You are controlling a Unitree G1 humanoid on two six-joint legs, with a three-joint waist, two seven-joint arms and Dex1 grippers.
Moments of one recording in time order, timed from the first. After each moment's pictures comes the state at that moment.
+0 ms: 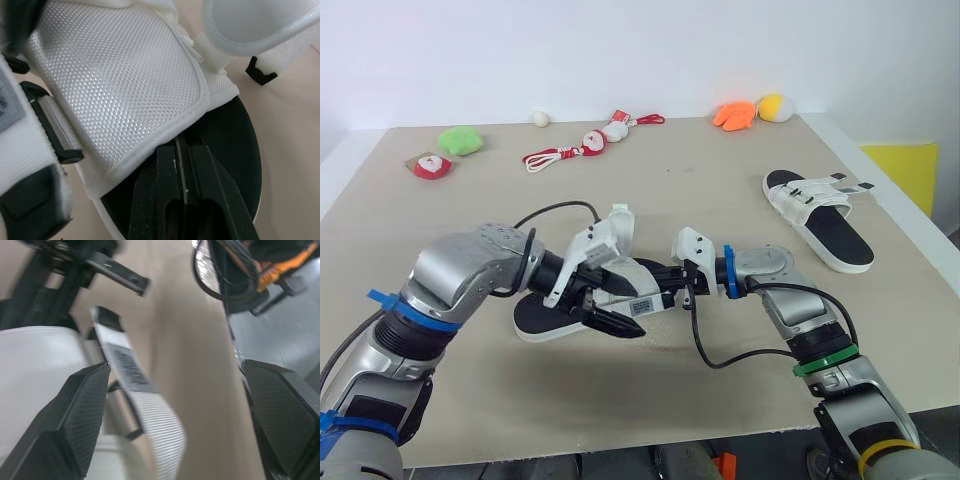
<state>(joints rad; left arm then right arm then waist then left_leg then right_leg) -0.79 0.72 -0.35 -0.29 -0.67 1.09 -1.16 -0.67 -0.47 0.28 0.21 0.09 0.30 1.13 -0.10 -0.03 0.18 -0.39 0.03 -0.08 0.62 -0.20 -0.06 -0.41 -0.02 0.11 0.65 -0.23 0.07</state>
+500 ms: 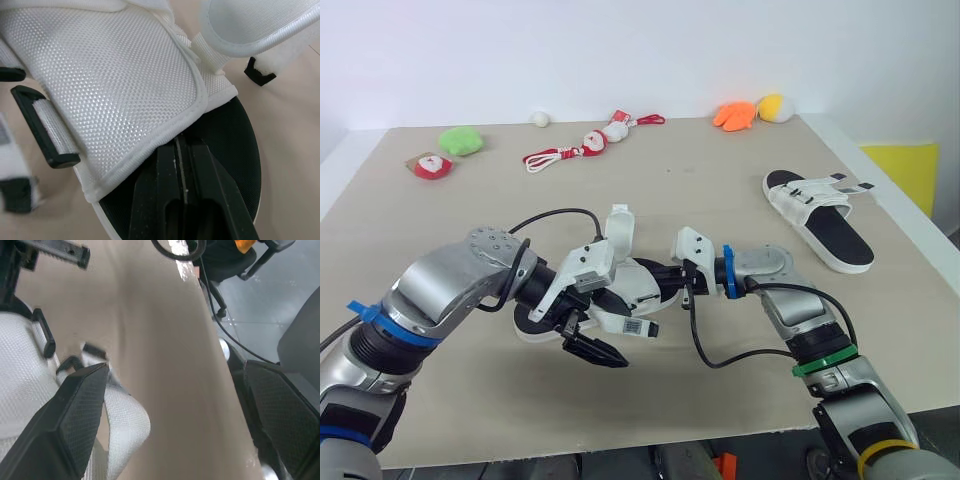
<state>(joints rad) -0.75 0.80 -0.38 -0.34 -0.62 0.95 -1.26 -0.67 -0.46 0.27 0.21 0.09 0.30 1.12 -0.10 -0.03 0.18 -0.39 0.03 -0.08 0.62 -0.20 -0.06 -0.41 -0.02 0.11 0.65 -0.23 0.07</state>
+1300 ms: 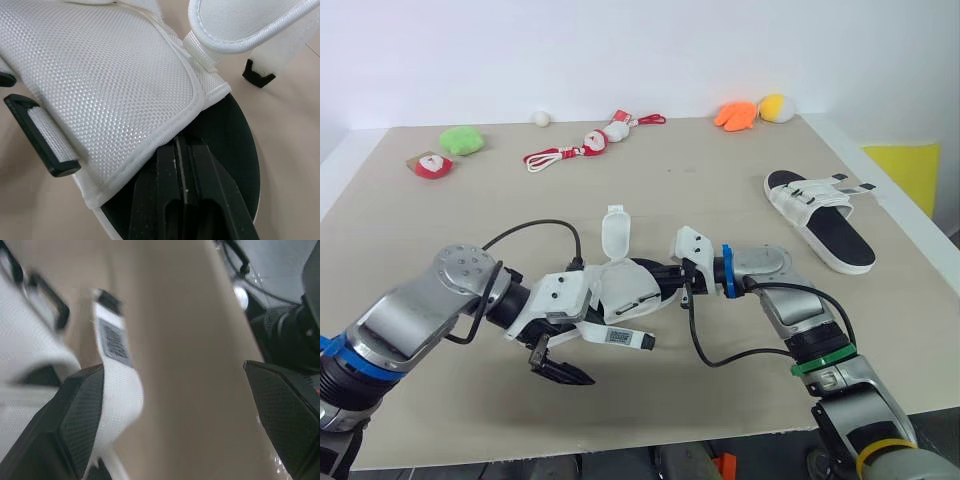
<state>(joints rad) -0.56 0.96 -0.32 -0.45 -0.47 0.68 -1.34 -0.67 -0.46 0.27 0.22 0.09 0.30 1.12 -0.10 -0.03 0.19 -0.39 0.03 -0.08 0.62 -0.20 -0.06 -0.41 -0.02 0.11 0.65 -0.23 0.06</state>
